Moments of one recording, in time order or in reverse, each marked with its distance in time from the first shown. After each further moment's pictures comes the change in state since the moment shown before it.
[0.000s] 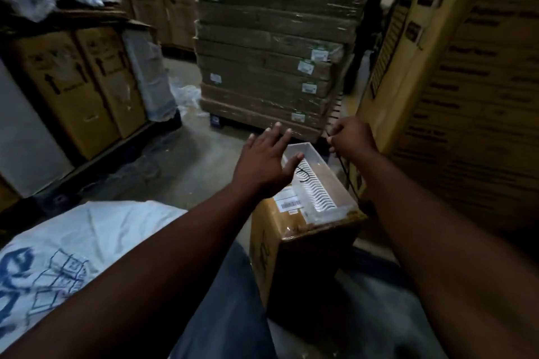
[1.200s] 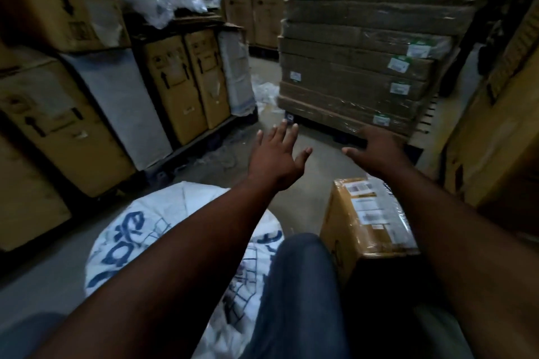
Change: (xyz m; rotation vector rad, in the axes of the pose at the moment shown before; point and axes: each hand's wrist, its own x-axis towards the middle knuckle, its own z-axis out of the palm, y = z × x) left_hand -0.026 -0.120 -0.037 0.184 -0.040 -0.308; right_hand -0.013 -0.052 0.105 -0.281 -0.202 -0.351
